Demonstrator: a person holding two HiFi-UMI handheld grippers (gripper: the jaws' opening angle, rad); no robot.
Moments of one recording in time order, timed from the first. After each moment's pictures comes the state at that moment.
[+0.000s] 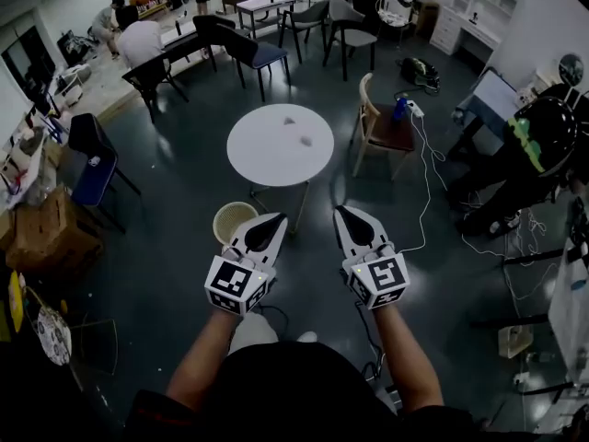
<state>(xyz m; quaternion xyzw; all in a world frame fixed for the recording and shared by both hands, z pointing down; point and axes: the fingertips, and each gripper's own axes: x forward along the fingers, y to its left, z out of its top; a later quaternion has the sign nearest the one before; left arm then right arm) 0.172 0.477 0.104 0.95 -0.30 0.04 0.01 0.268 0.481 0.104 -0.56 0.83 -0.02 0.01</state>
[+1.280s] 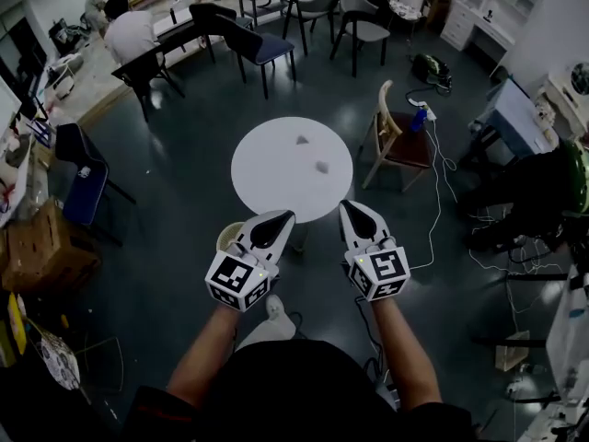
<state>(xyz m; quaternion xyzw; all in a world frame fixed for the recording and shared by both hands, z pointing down) 0.155 0.218 0.124 0.96 -0.27 0.01 0.06 0.255 0.208 0.144 -0.58 0.81 -0.06 -0.02</state>
